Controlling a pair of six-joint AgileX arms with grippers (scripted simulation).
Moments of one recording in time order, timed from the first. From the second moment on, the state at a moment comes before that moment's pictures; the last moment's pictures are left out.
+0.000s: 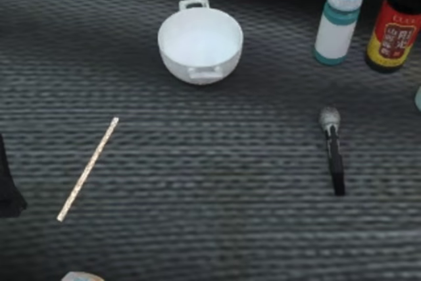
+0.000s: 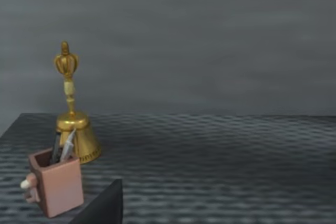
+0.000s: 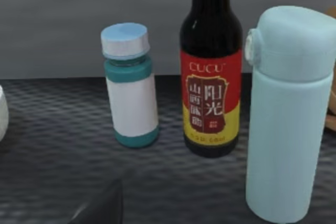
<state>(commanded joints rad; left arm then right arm) 0.00 0.00 0.00 0.00 0.00 0.00 0.06 0.22 0.20 -0.13 0.00 0.06</state>
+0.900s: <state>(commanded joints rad) 0.00 0.00 0.00 0.00 0.00 0.00 0.34 1.66 1.16 -0.83 0.02 0.37</state>
